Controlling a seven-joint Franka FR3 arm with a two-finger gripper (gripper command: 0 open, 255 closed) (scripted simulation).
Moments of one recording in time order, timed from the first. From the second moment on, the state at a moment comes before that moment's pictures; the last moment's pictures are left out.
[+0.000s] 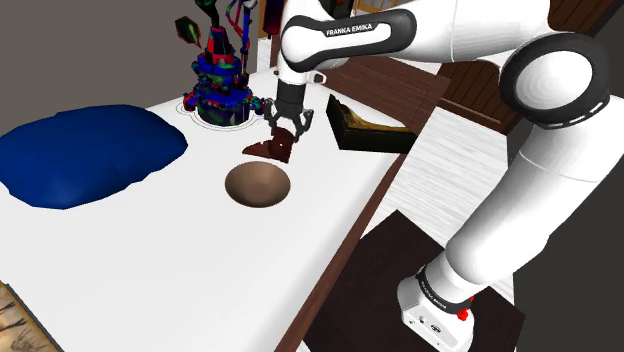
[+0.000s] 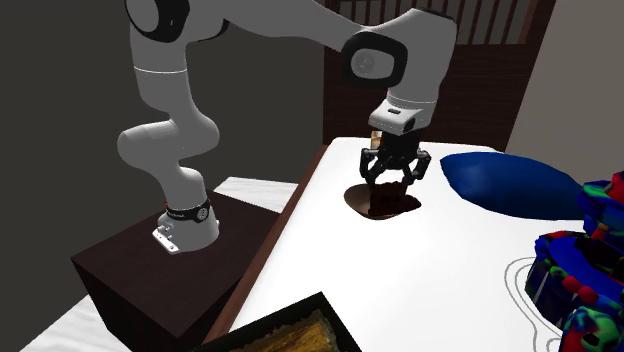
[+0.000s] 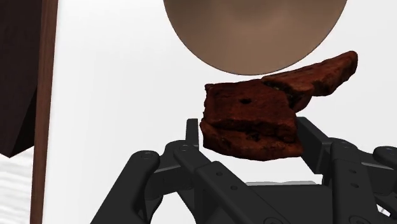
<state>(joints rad) -0.25 0.19 0.44 -1.83 0.04 1.90 1.21</state>
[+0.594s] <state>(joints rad) -0.19 0.04 0.50 -2.04 0.12 1.98 1.29</state>
